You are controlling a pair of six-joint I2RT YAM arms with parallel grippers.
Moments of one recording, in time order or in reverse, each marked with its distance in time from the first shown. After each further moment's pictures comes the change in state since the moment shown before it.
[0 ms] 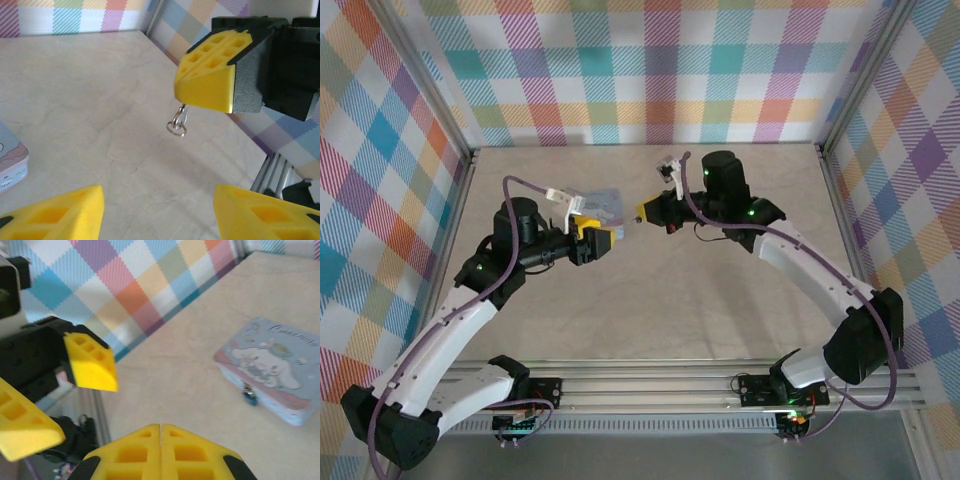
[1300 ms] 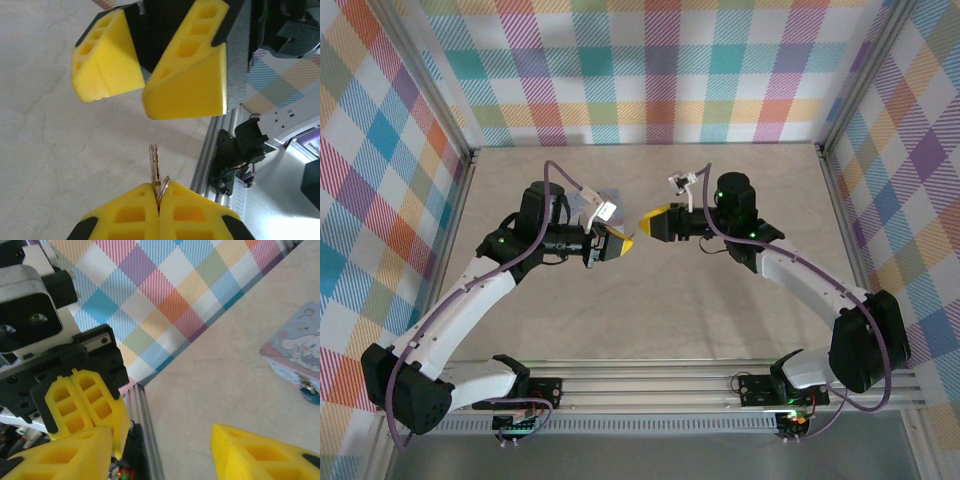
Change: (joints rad) left arm -0.031 0.202 0.133 -0.131 0.304 0.206; right arm -0.058 -0.050 -0.314 0.507 -0.245 0.363
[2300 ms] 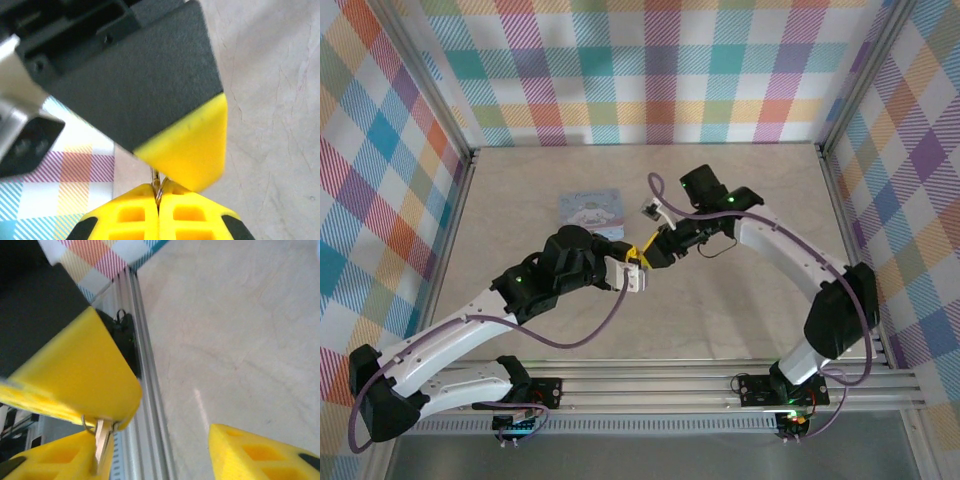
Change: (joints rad) left arm -0.365 -0.134 -0.178 0.168 -0.738 1.141; right arm 0.049 0.188 0.384 -1.007 -0.026 -0.752
